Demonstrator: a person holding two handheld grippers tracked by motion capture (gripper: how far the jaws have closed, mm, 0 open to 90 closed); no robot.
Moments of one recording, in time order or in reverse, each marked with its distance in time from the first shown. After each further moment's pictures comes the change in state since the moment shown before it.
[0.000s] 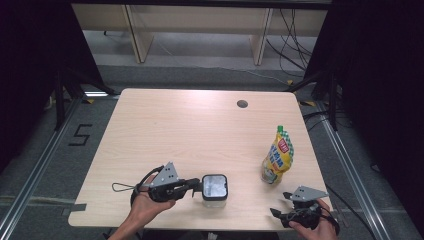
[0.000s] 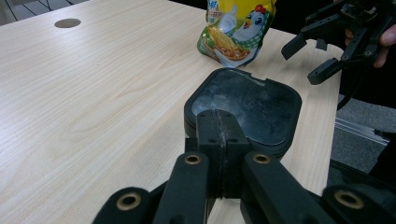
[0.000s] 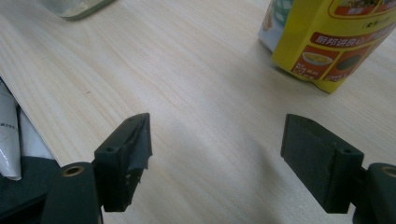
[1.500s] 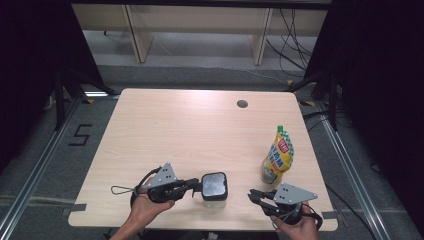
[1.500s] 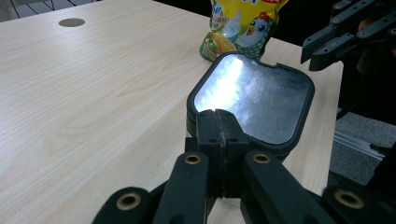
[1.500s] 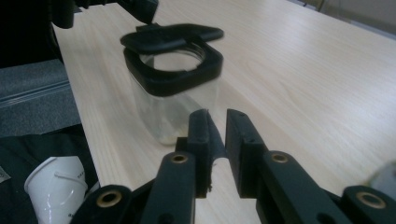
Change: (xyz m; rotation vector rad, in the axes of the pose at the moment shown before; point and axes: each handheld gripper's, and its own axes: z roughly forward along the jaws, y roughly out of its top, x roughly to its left) left arm 0.001 -0.008 0.001 -0.049 0.003 -0.055; right arm 0.048 0.054 0.004 -0.318 0.131 -0.186
